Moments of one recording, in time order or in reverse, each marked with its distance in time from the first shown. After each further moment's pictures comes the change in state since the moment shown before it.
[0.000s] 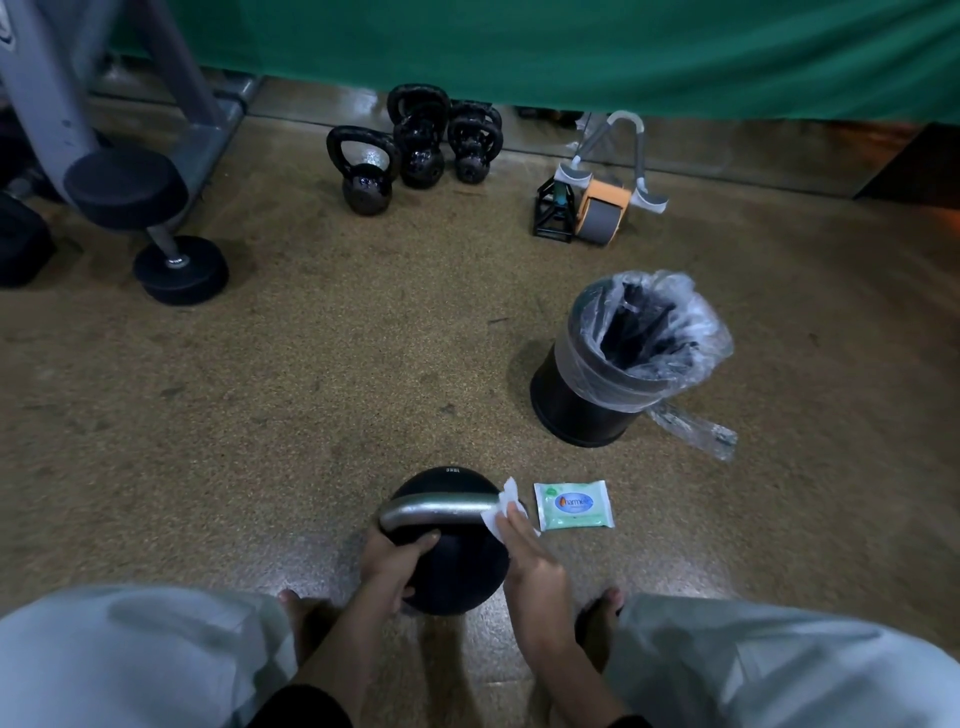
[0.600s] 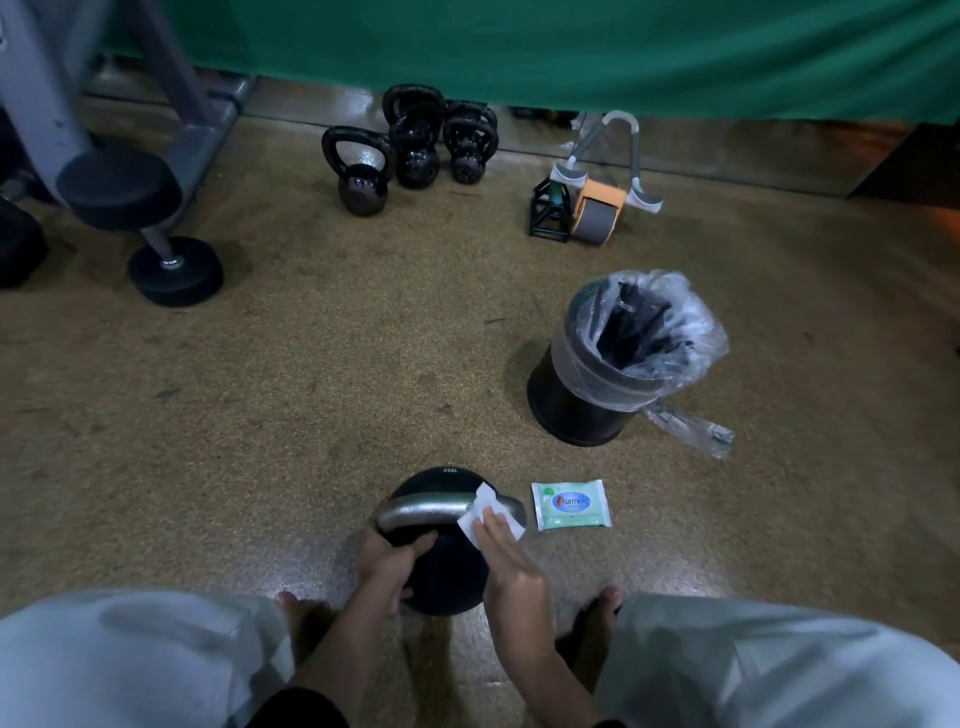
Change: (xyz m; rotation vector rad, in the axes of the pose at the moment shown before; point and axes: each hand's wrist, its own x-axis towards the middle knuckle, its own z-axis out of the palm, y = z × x) left_hand -0.002 0.000 0.002 -0.010 -0.021 -0.007; right_hand -0.011 -0.009 0.014 0.027 0.038 -0.044
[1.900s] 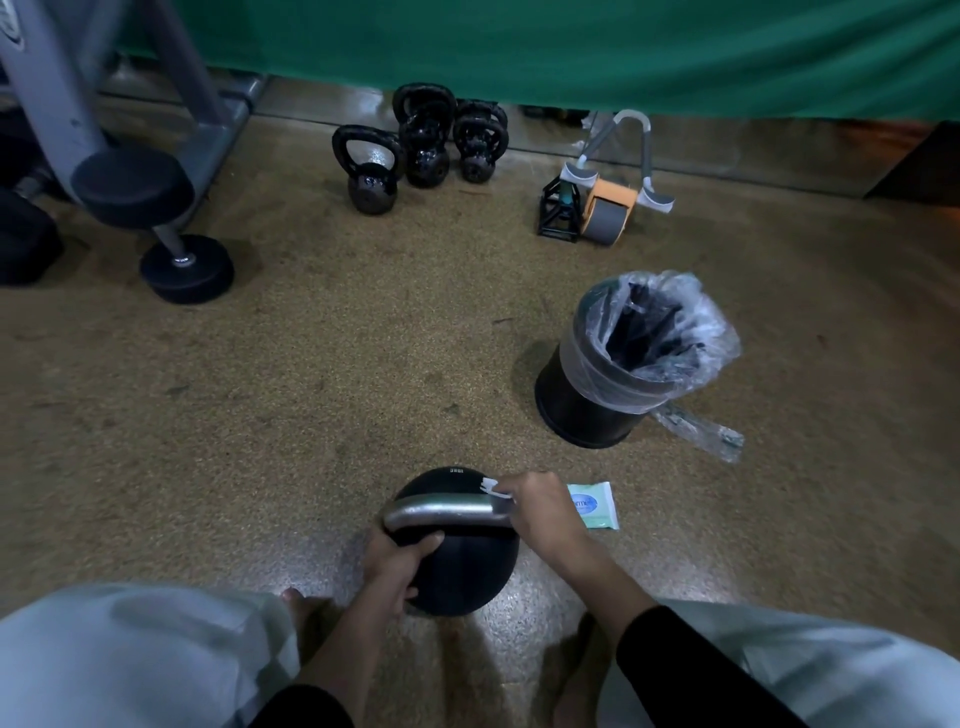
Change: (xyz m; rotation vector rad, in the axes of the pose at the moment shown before) left_hand 0.000 0.000 -0.004 -0.018 -0.005 0.018; right_hand 0.101 0.003 -0.042 -0.213 -0.474 0.020
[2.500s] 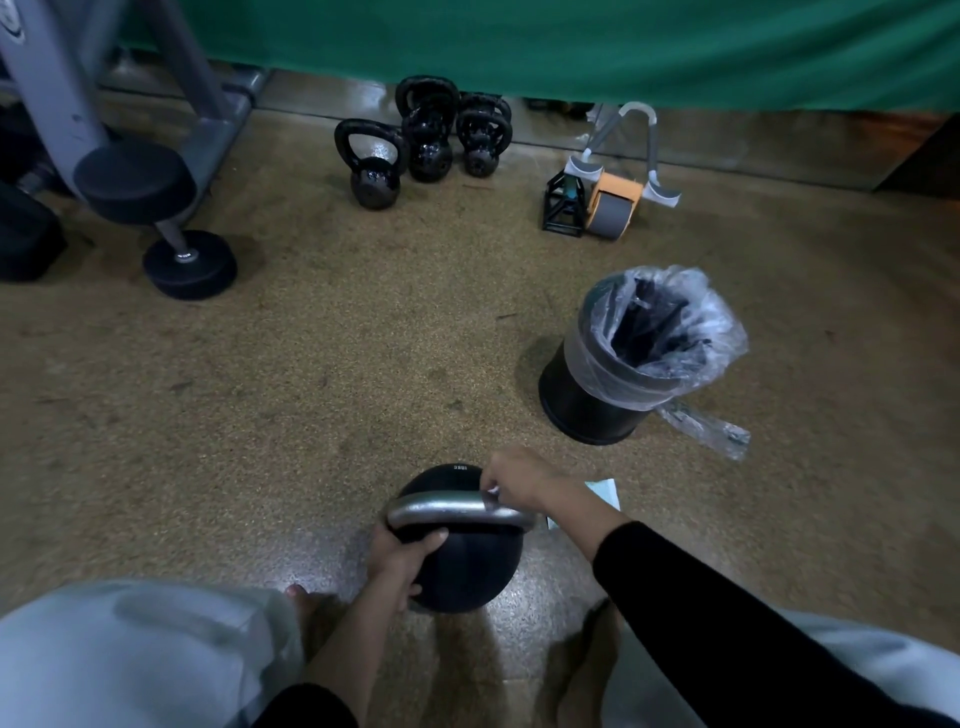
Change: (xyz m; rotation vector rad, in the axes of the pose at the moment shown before) left_hand 0.002 0.001 0.001 0.013 -0.004 -0.009; right_hand 0.037 -0.024 -0.027 -0.137 -0.386 -0.121
